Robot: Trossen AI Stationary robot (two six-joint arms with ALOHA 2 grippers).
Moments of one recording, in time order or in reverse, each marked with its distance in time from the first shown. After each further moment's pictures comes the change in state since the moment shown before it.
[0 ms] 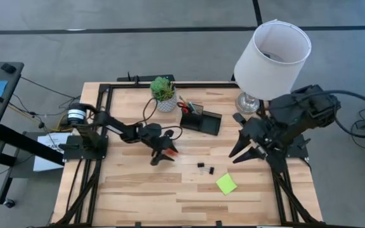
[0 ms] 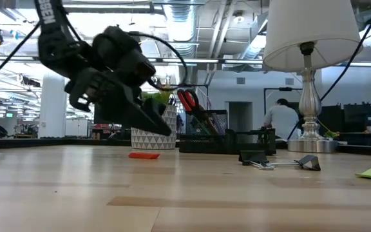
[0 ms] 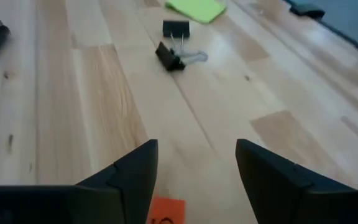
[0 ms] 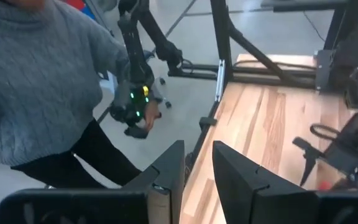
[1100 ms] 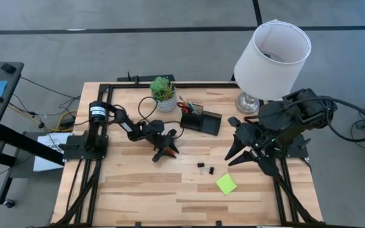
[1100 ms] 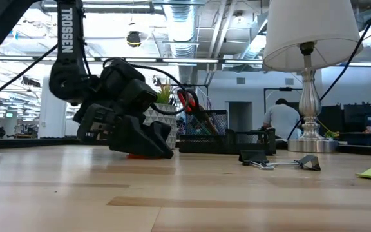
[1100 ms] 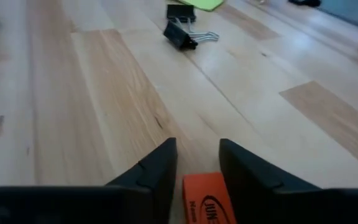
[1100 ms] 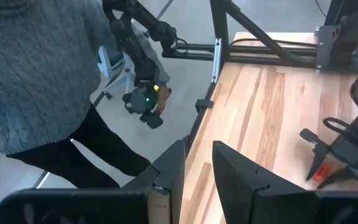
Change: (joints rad) left arm 0.096 0.286 -0.008 0.184 0.163 0.105; right arm 0.000 0.043 0.002 -0.047 0.000 0.001
